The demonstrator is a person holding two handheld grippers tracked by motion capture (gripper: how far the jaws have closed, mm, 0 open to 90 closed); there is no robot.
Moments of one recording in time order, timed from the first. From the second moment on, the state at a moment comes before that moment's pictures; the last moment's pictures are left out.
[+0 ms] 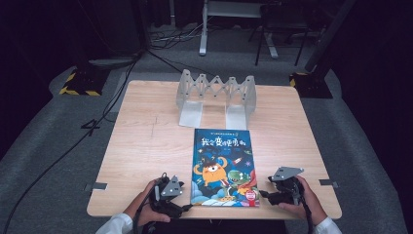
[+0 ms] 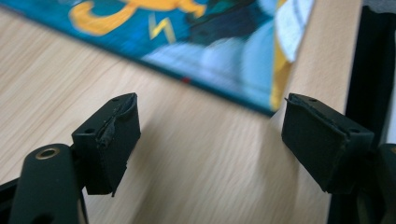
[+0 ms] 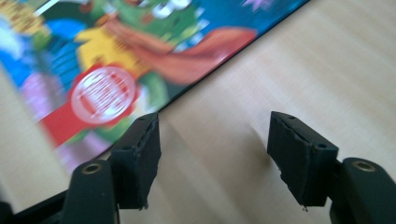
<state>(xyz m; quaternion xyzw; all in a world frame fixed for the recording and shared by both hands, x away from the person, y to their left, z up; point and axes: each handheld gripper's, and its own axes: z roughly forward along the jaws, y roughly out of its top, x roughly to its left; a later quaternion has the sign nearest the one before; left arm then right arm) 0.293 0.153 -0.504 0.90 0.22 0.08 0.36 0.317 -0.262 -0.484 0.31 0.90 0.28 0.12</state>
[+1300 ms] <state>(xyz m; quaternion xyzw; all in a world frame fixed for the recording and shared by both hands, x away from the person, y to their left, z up) 0.309 0.144 -0.505 0.90 0.23 0.08 0.36 0.290 -0.244 -0.474 0.27 0.91 0.30 0.02</state>
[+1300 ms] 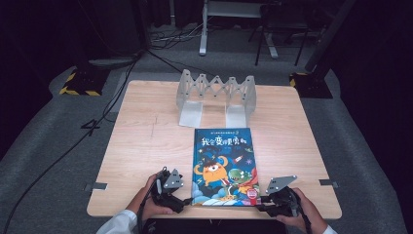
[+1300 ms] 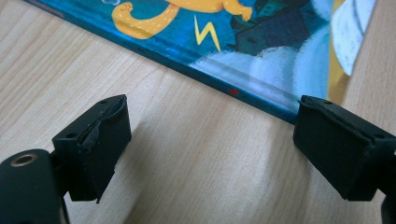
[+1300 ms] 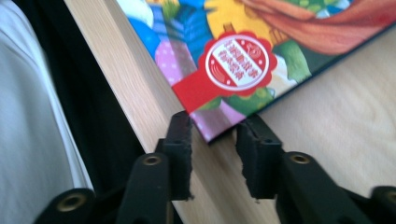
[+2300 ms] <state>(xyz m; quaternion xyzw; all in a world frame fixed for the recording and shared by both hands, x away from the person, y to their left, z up) 0.312 0.144 -0.505 0.90 0.23 0.08 0.36 0.385 -0.222 -0.470 0.27 0.85 0.44 -0.09</state>
